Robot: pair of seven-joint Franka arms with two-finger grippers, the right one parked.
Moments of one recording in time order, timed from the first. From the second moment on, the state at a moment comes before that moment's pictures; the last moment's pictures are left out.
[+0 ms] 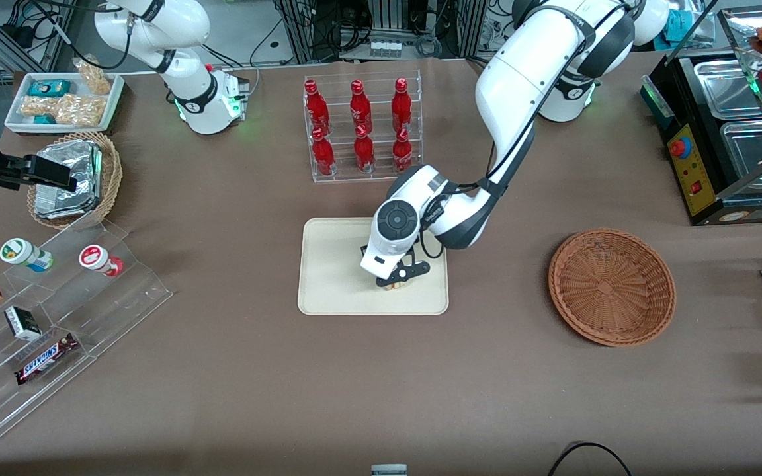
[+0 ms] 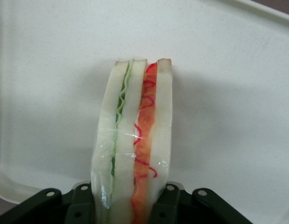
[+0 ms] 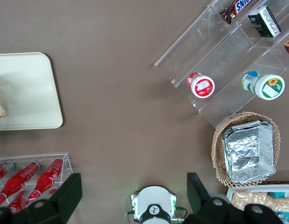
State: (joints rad) arm -0.62 0.82 -0.20 -1.40 -0.04 2.10 -1.02
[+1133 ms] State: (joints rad) arm -0.66 0.83 -0.21 -1.38 0.01 2.09 -1.00
